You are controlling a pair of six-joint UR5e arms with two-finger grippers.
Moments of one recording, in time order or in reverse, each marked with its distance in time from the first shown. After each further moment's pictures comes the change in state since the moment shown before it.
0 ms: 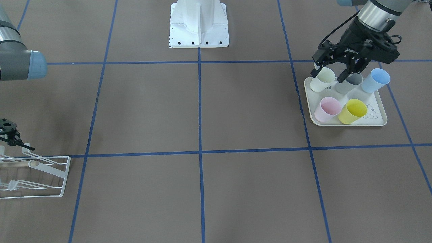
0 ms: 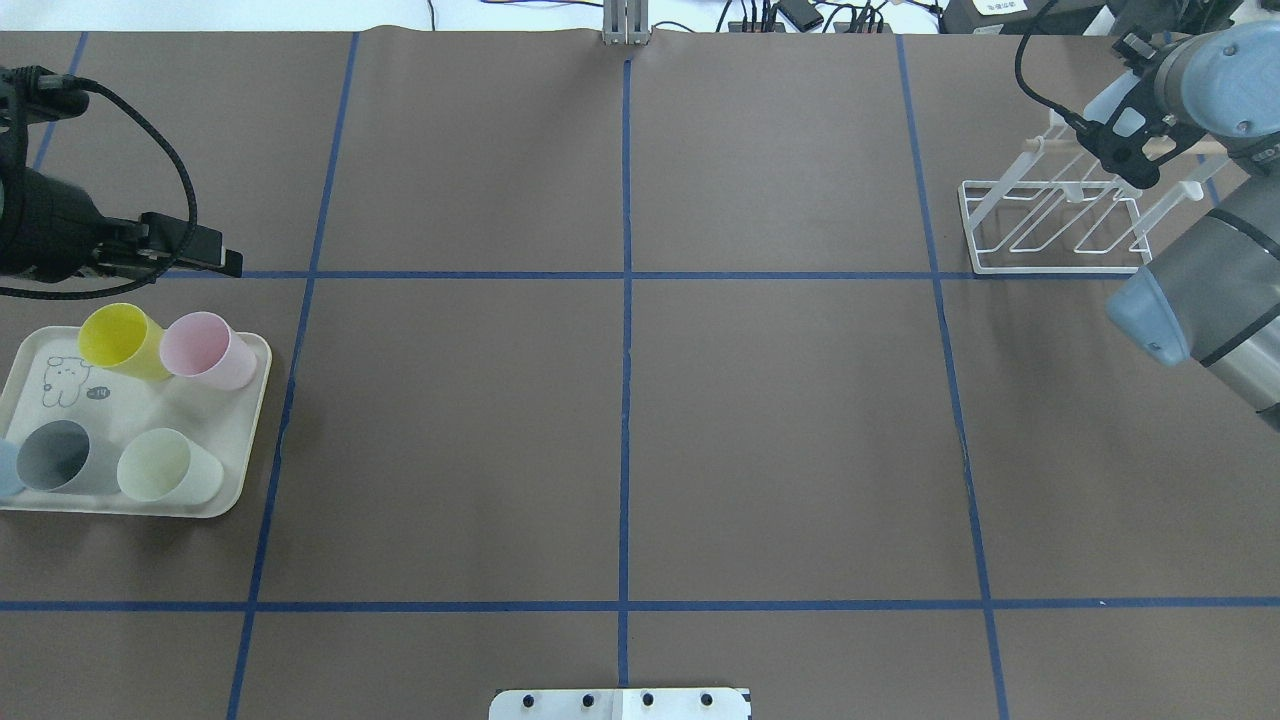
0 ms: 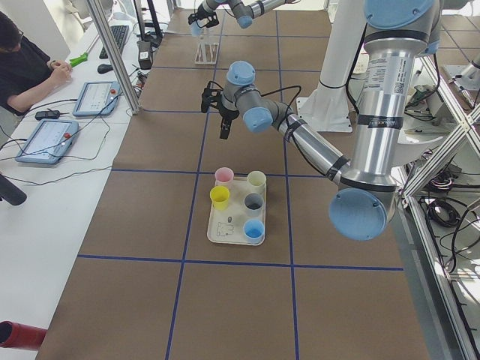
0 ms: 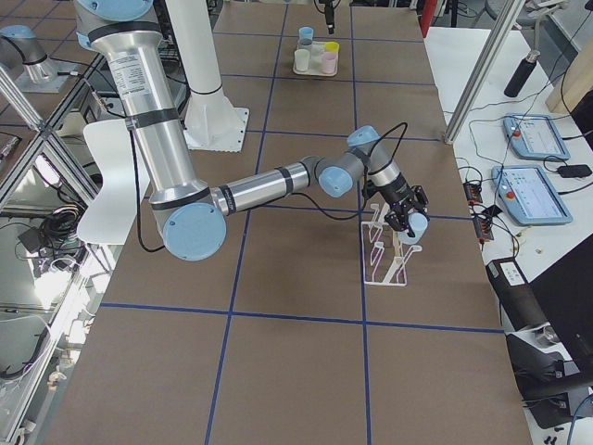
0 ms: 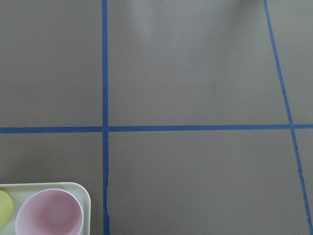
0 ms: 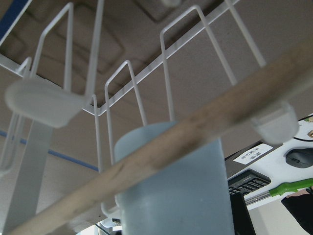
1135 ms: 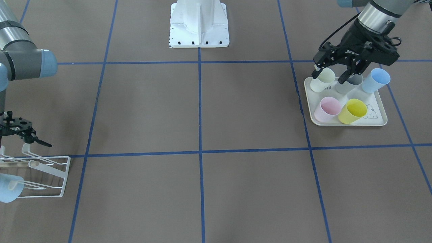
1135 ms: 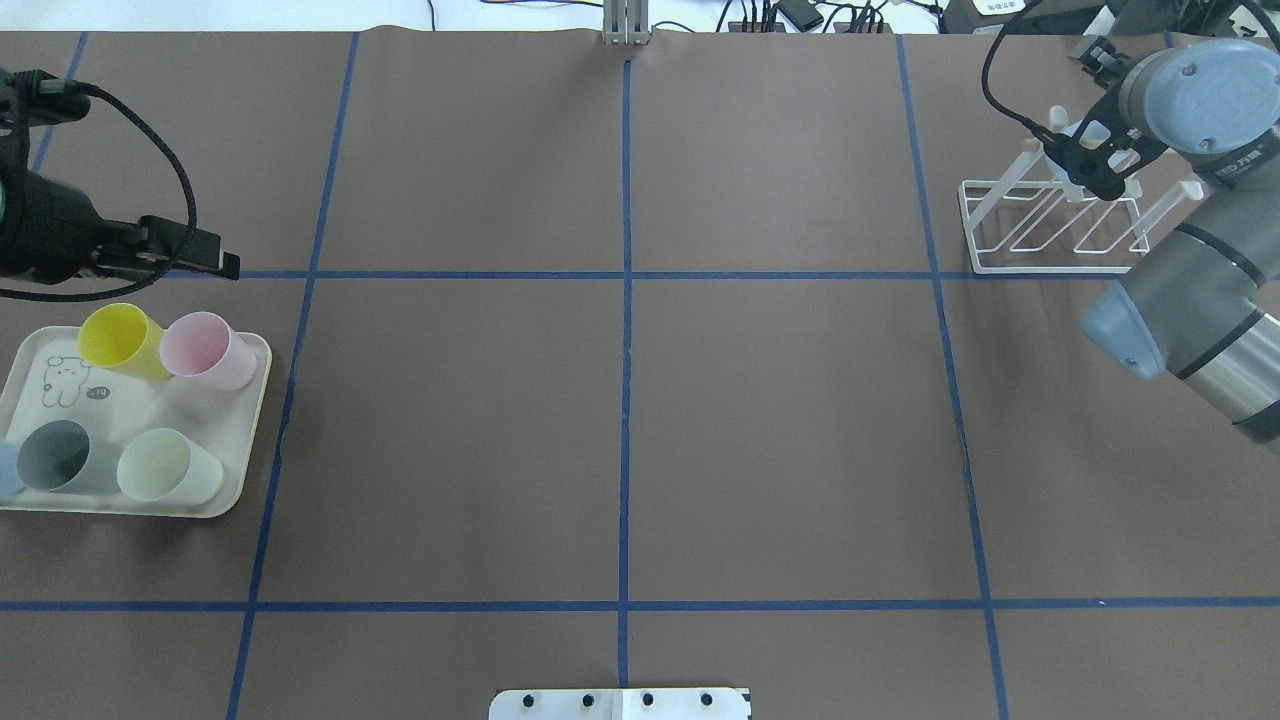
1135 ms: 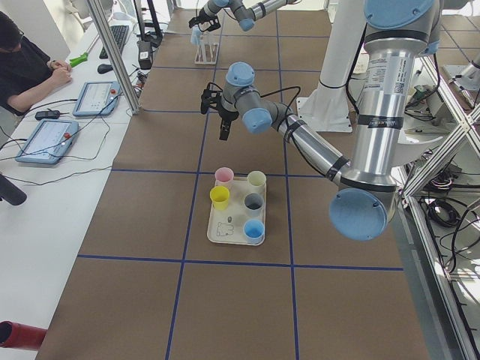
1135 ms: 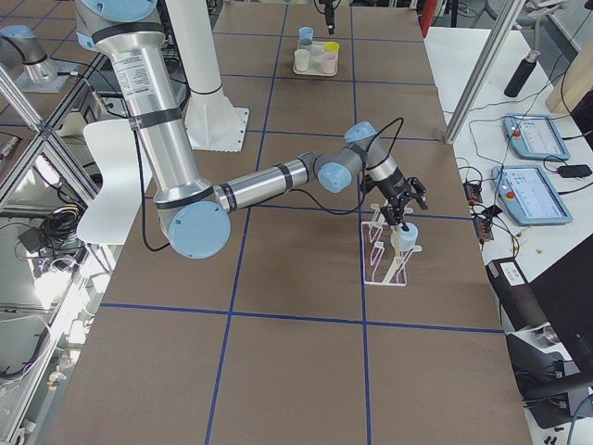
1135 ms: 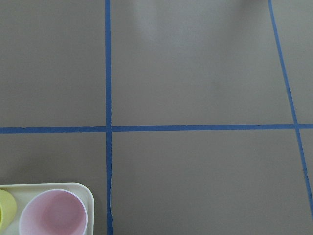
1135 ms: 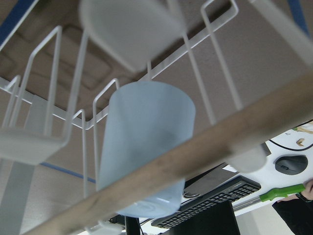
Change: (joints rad) left arm -0.003 0.008 0.001 0.001 0.000 0.037; right arm -0.024 0.028 0.027 -0.005 -0.002 0.040
